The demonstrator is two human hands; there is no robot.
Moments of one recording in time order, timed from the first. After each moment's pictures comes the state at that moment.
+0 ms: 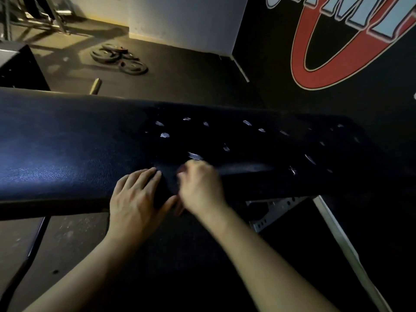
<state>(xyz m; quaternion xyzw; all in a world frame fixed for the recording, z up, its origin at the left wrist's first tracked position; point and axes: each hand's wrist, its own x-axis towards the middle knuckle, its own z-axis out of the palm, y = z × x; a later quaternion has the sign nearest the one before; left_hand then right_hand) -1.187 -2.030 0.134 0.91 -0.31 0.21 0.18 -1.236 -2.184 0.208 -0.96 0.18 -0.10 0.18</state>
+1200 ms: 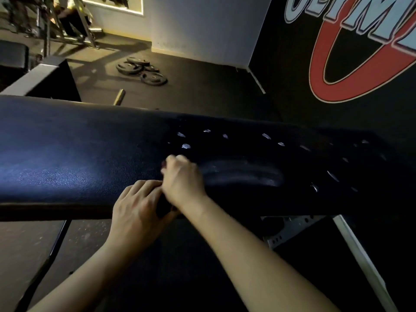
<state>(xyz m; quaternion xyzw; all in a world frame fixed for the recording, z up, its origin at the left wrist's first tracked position) -1.175 -1.996 0.140 0.89 -0.33 0.23 0.21 -1.170 -2.133 0.214 -0.98 0.10 -0.05 0.16</state>
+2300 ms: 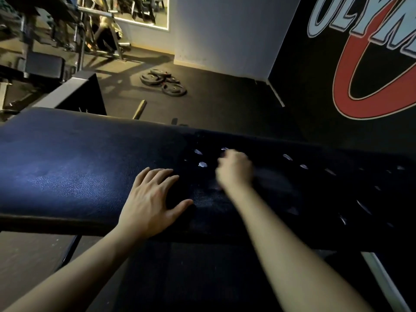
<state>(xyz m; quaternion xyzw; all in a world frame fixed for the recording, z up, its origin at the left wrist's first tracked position) -1.111 -2.002 0.160 0.92 -0.30 0.14 0.19 -1.109 -2.226 0.211 -0.95 0.25 -0.12 0.16</state>
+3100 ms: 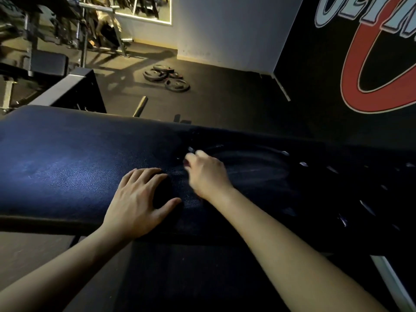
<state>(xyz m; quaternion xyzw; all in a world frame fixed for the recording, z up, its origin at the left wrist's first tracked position) -1.114 -2.004 0.167 0.93 -0.28 0.12 0.19 -1.109 -2.204 0.209 -0.99 -0.01 -0.06 0.11</state>
